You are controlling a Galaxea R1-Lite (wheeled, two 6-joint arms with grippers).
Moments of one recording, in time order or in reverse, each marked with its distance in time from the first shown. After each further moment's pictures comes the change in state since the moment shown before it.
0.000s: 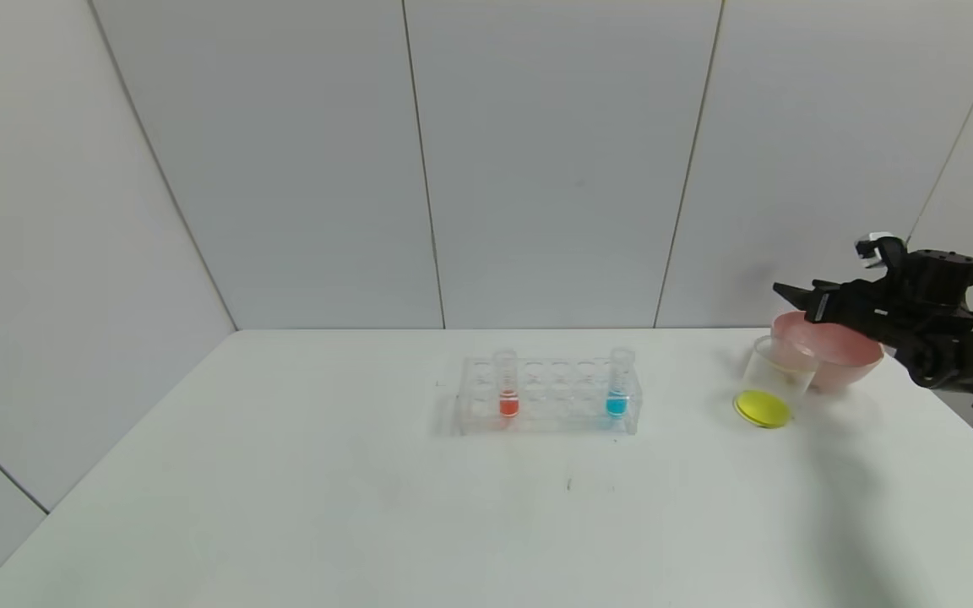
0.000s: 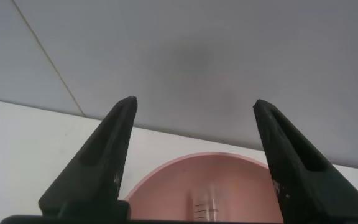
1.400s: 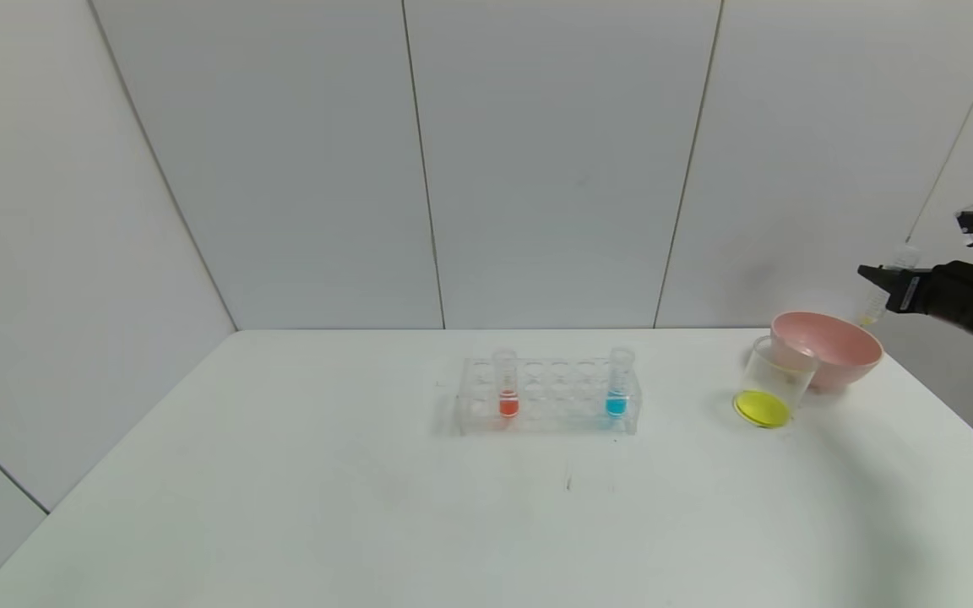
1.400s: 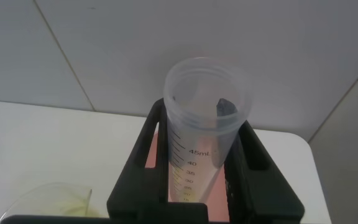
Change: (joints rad) left arm 0.000 0.000 0.000 0.000 0.000 0.000; right arm -0.091 -0.307 0.334 -0.020 0.022 0.006
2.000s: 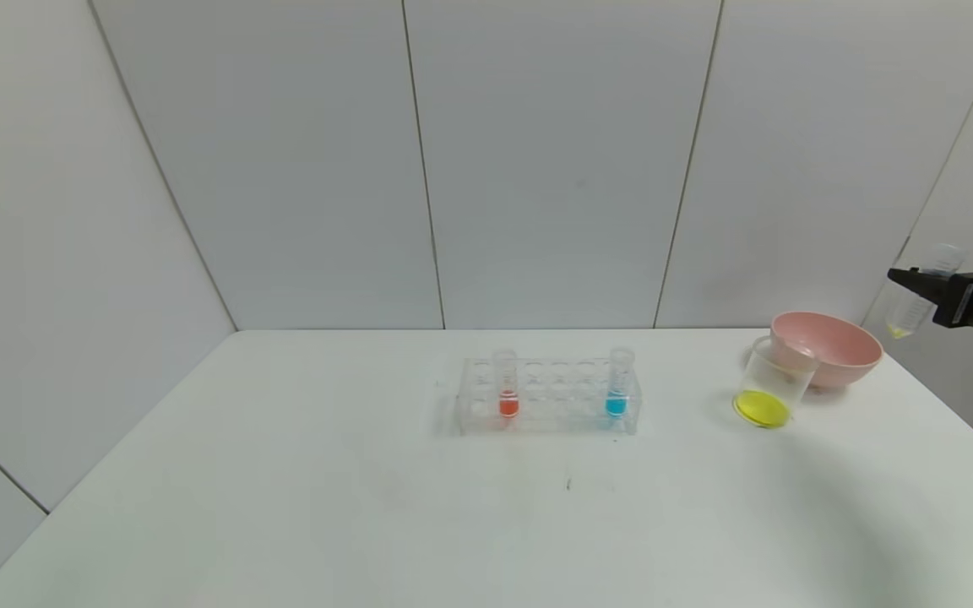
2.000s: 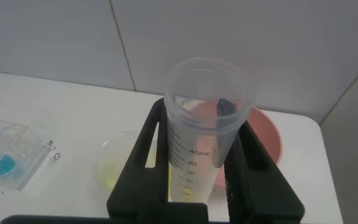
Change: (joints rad) left arm 0.000 0.000 0.000 0.000 0.000 0.000; right arm -0.022 -0.302 0.327 0.001 0.080 -0.028
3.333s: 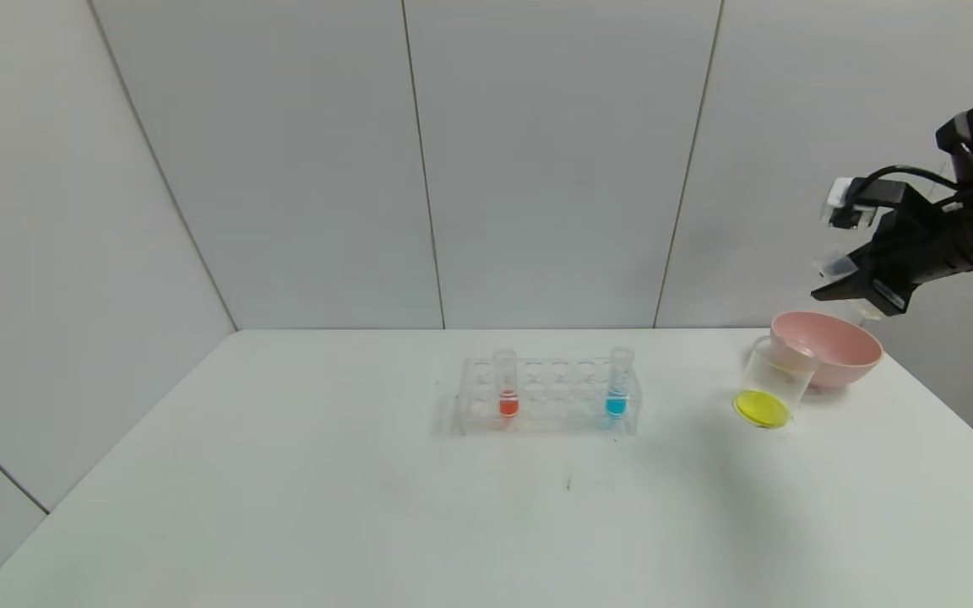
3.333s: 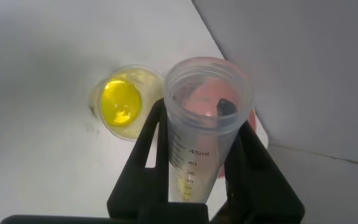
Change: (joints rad) left arm 0.000 0.000 0.000 0.000 0.000 0.000; right arm 0.266 0.200 -0.987 1.408 -0.256 -0.969
